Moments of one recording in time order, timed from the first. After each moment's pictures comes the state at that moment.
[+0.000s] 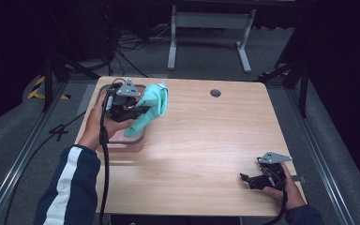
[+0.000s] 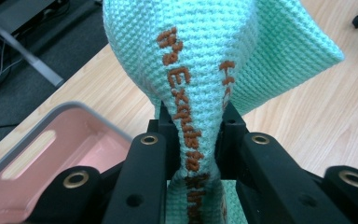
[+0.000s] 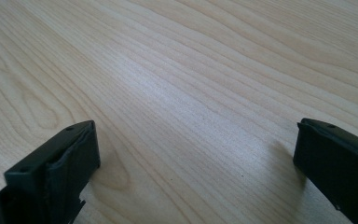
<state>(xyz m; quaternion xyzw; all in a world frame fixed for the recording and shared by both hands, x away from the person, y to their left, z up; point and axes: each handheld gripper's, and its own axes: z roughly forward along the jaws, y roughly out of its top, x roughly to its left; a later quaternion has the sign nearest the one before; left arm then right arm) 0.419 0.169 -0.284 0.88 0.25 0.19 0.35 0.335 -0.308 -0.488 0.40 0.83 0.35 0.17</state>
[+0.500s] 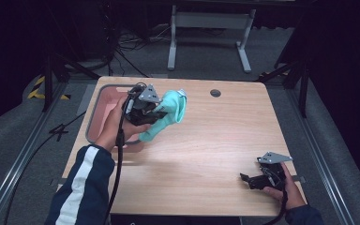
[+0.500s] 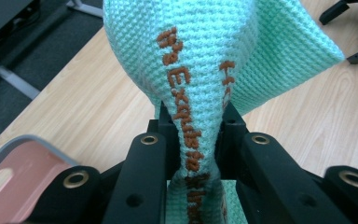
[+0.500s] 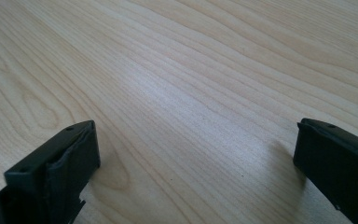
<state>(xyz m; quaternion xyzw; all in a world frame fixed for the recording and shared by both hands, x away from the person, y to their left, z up) 0.419 0.123 -0.292 0.90 0.20 0.17 0.35 0.335 -0.308 -0.488 0.40 0.83 0.35 0.17</state>
